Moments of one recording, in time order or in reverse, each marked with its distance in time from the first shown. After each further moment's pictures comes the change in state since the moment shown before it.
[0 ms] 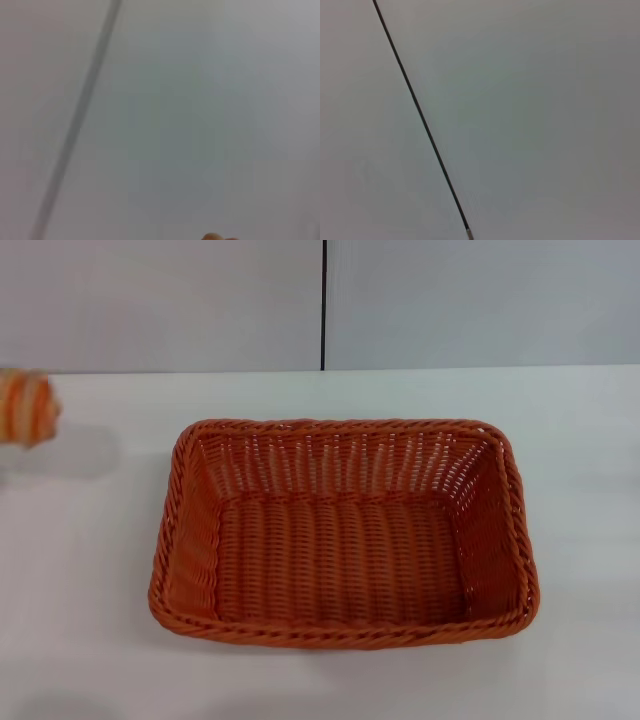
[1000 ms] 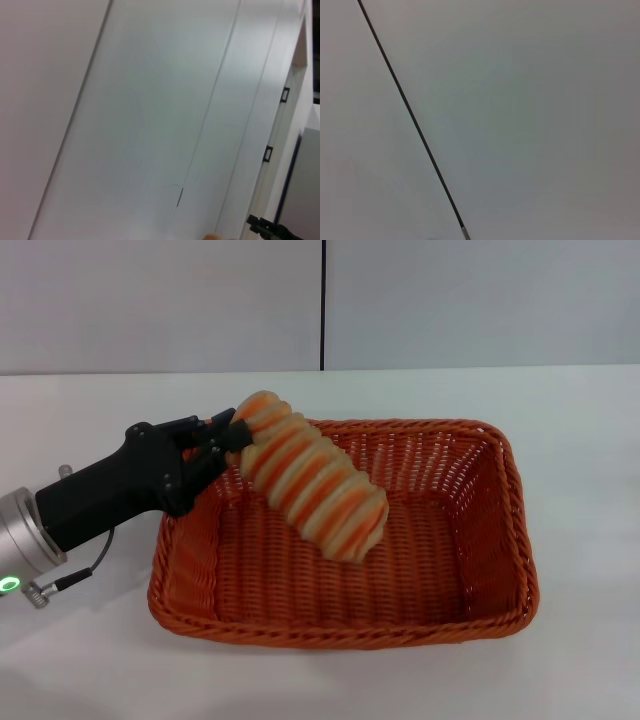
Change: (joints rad) left arm -0.200 -0.082 0.507 -0.170 0.004 0.032 0.030; right arm 0.012 0.004 0.028 0.027 0.001 -0.019 0.000
